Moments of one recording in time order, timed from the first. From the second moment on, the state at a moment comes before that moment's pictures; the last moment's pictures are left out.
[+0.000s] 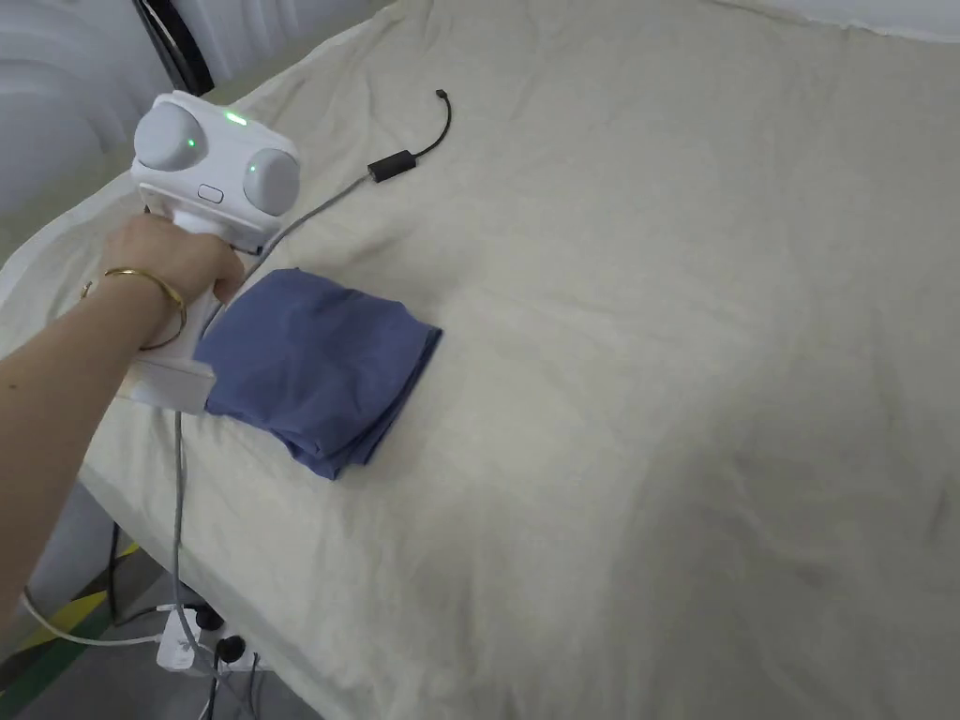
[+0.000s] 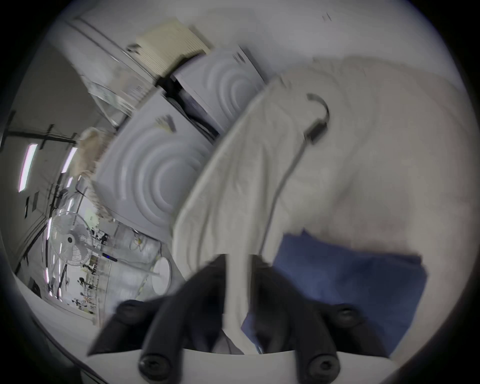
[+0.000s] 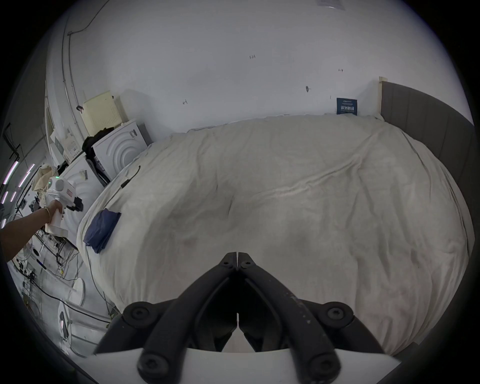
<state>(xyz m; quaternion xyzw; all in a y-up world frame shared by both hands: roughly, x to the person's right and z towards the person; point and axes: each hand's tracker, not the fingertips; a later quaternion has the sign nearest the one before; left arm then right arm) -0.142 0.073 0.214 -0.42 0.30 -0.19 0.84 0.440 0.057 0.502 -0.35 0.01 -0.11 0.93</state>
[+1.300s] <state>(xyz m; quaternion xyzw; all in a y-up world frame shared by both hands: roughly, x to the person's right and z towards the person) 0.253 0.128 0.528 -0.08 -0.11 -0.05 0.99 0.555 0.160 0.657 -0.12 -0.16 -0.02 0.98</state>
